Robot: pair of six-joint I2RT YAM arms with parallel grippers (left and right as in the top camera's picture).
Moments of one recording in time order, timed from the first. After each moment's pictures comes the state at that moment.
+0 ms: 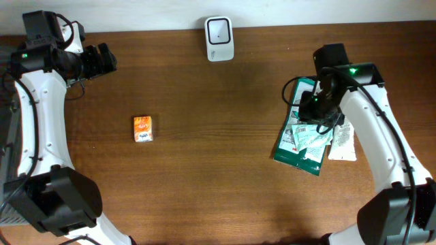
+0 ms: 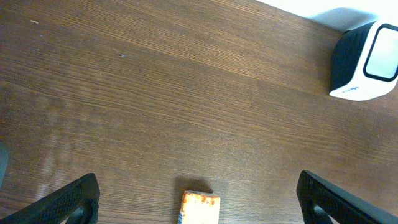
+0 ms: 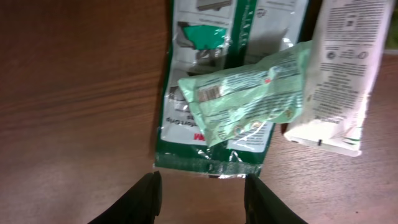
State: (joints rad) left arm 0.22 1.90 1.90 -1.01 0.21 -0.10; right arm 0.09 1.68 1.52 -1.25 0.00 0.35
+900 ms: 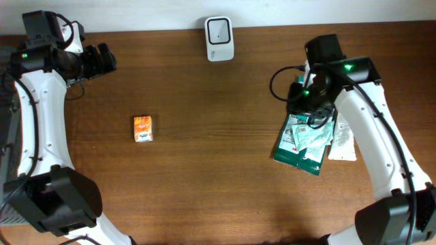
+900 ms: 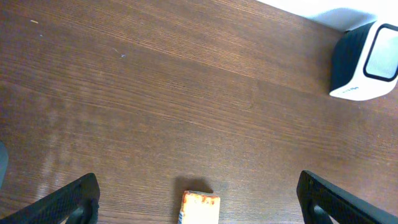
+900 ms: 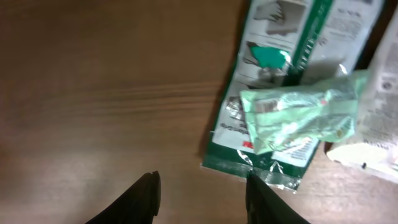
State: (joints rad) left arm 0.22 1.90 1.90 -1.01 0.21 -0.10; right arm 0.16 1.68 1.62 -1.26 -0.10 0.34
